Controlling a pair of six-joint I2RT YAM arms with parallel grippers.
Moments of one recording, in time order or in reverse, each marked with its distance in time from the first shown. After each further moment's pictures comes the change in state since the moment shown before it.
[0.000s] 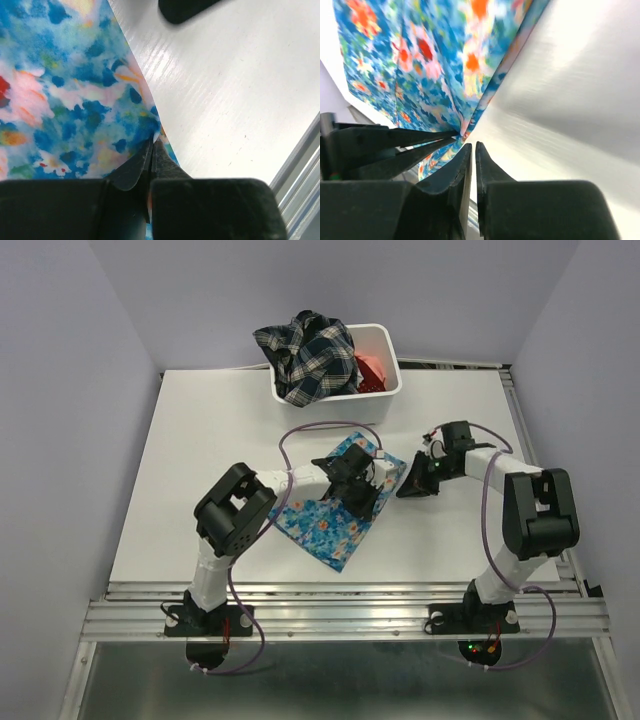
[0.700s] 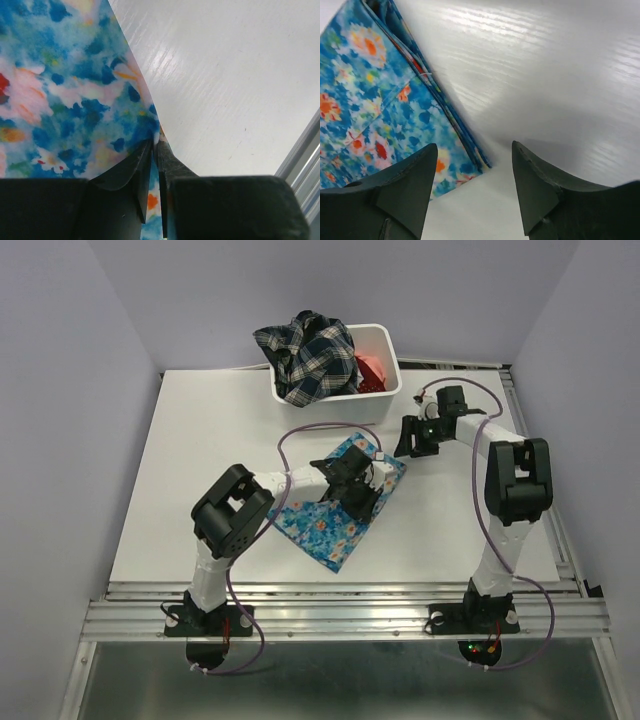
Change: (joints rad) left arm 0.000 -0.027 -0.036 0.016 -0.003 0.016; right arm -0.046 0.247 0.436 -0.003 0.178 -0.366
